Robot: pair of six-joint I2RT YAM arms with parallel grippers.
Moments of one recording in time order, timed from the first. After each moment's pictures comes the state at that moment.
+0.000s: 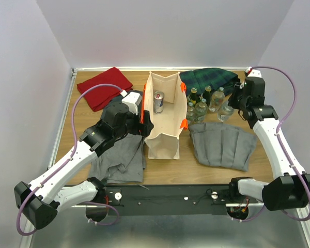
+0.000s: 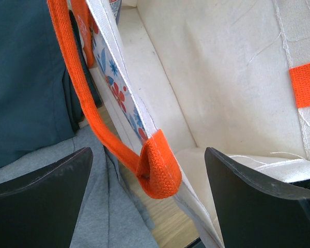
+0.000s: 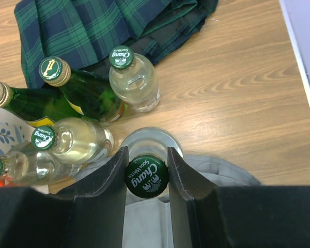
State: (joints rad) left arm -0.68 1.00 0.96 -0.45 -0.03 -0.35; right arm 0.07 1.20 1.14 -0.49 0.18 0.20
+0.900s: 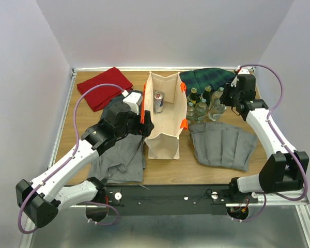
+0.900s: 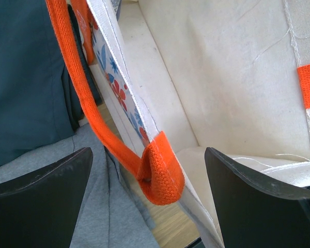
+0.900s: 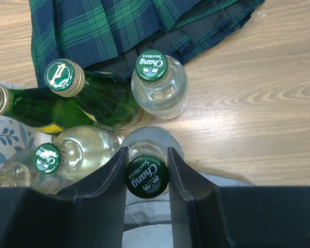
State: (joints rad) left arm -0.68 1.02 0.96 -0.45 -0.03 -0.35; right arm 0.07 1.38 1.14 -0.38 0.05 0.18
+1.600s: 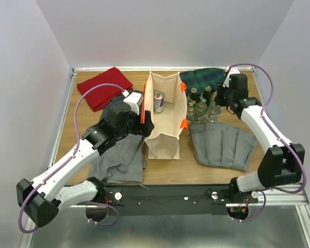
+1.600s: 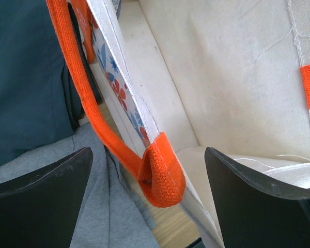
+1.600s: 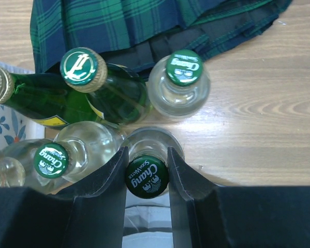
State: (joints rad) left arm -0.68 1.03 0.96 -0.45 -0.03 -0.35; right arm 0.13 1.44 1.16 -0.36 0.06 0.09
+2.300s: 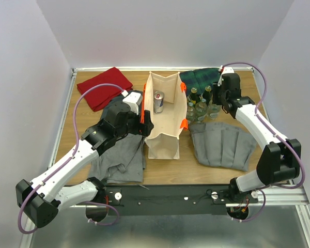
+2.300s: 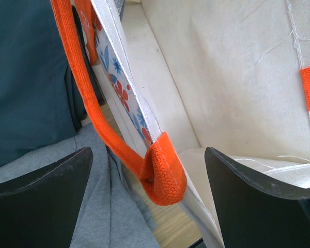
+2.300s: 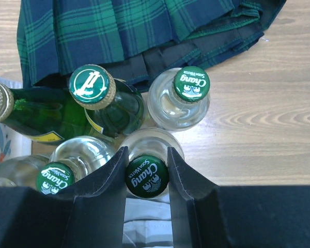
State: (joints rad) left arm -0.68 1.02 0.96 -0.45 -0.04 -0.35; right arm 0.20 1.48 1.17 -0.31 0.20 0.06
